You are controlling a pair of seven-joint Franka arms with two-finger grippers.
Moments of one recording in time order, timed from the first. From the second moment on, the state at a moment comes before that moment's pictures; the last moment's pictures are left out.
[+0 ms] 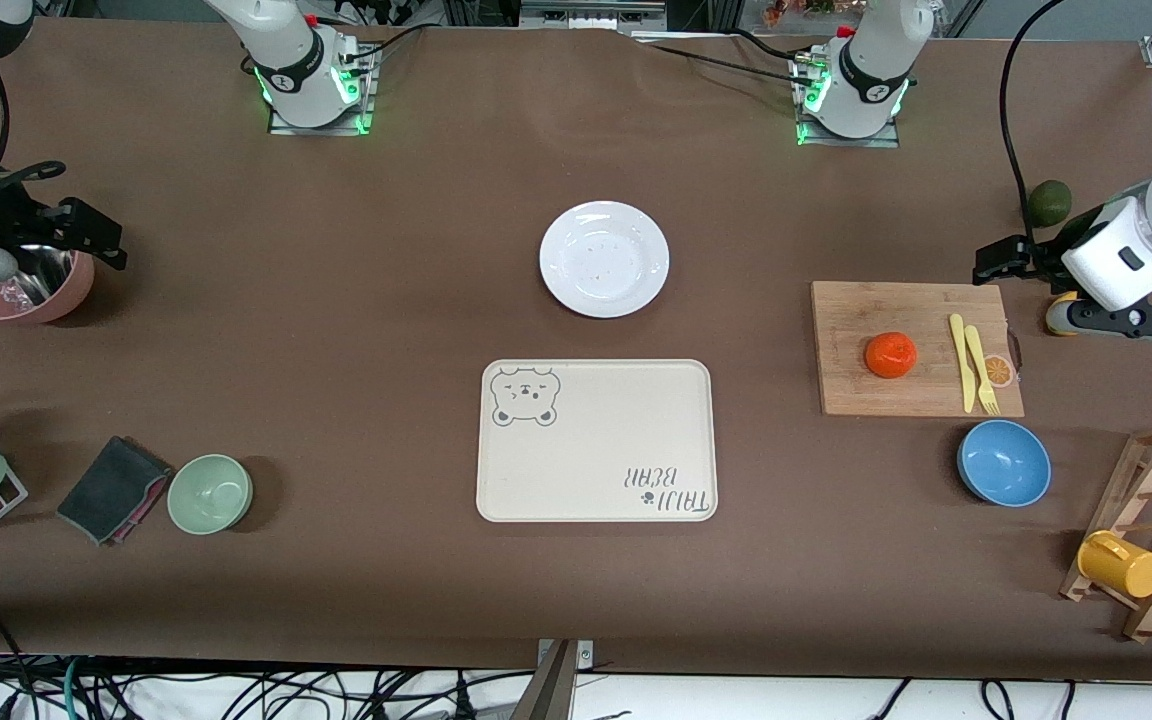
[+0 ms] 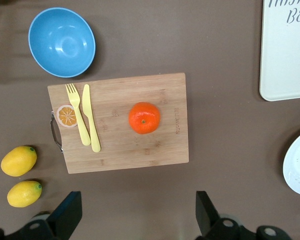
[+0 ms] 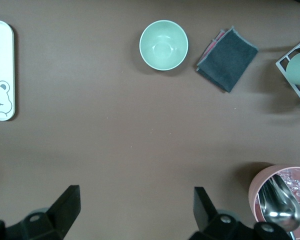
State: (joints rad) left arm 0.07 0.10 -0.08 -1.67 -0.01 1.58 0.09; right arm -0.01 -0.01 0.01 -1.70 -0.01 1.71 -0.09
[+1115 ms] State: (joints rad) left arm 0.07 0.10 -0.08 -1.67 -0.01 1.58 0.09; right arm -0.01 0.02 0.01 -1.70 -0.01 1.70 -0.09
